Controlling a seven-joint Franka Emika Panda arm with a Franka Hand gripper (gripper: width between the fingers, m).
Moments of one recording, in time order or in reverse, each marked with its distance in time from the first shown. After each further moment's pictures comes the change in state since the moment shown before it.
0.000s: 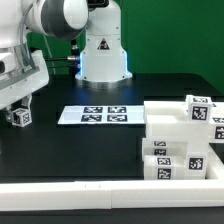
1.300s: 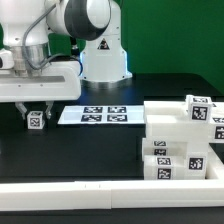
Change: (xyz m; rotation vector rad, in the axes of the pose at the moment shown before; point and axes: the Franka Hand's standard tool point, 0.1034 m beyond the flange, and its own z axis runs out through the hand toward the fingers) arm 0.036 -0.014 0.005 -0.036 0.055 0.993
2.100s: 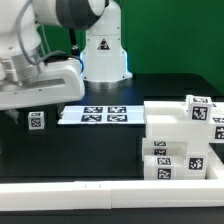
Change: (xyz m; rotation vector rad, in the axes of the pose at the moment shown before) arm 0.064 -0.006 -0.015 0.105 -0.350 -0.042
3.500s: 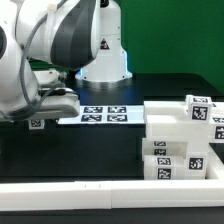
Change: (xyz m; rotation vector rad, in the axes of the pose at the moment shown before) arm -0.025 0.004 0.021 -0.052 -0.460 0.056
